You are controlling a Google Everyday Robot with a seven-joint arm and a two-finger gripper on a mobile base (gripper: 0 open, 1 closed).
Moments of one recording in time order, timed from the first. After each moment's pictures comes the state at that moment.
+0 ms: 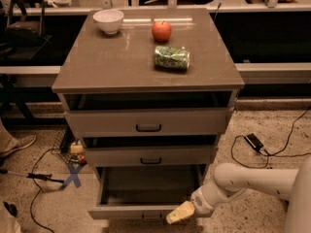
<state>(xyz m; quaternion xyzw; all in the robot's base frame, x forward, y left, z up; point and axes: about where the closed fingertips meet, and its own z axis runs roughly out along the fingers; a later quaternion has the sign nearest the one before) 0.399 -0.112 0.376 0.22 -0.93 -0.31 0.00</state>
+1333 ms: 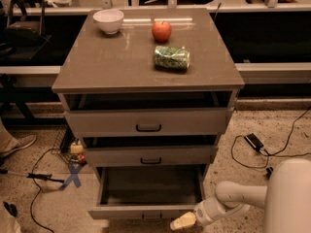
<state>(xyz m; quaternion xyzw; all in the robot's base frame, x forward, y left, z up) 0.393 -0.134 0.249 0.14 -0.93 -0.33 0.02</state>
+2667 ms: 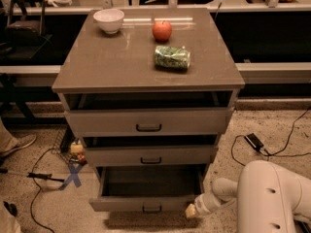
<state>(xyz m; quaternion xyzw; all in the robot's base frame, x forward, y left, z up) 0.464 -0.174 0.154 0.08 -0.96 -0.28 0.00</state>
